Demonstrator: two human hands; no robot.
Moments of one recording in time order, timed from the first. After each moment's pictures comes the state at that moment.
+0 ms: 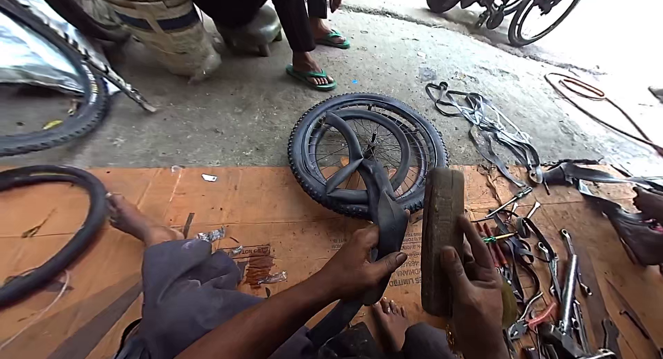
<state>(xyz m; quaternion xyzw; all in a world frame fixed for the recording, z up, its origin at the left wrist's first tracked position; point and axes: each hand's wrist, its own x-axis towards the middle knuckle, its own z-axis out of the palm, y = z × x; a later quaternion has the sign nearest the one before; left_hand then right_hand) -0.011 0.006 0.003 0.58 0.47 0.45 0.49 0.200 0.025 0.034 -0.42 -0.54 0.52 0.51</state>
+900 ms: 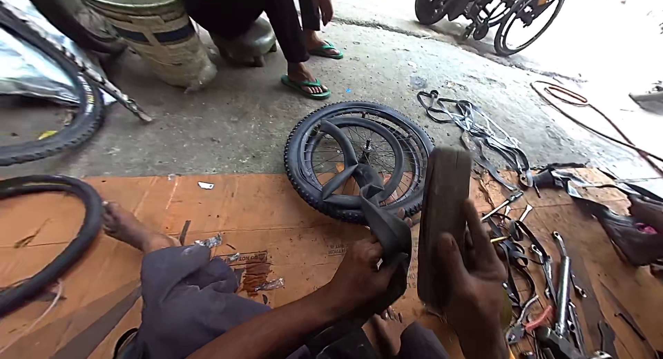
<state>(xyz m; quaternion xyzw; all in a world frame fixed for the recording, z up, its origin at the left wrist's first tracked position) 0.014 0.004 -0.013 0.66 0.50 0.51 0.24 0.187 0.035 0.059 -0.41 -0.61 0.44 0.52</state>
